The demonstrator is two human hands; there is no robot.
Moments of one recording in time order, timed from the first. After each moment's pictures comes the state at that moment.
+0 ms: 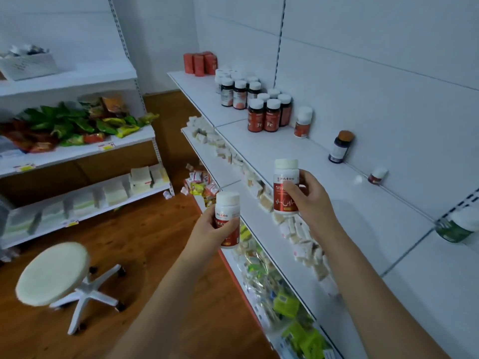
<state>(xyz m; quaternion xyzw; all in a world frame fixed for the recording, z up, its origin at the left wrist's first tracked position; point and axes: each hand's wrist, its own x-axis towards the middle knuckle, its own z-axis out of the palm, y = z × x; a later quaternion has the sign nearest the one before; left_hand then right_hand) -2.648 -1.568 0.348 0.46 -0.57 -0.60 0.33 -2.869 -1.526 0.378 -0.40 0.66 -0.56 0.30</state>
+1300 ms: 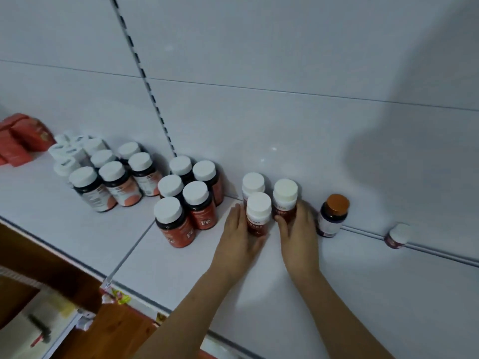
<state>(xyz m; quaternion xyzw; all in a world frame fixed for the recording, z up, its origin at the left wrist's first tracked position) -2.976 -1.929 0.281 0.13 -0.93 -0.31 0.12 -3.049 -1.798 0.292 -0.16 0.87 -0.45 -0.09</state>
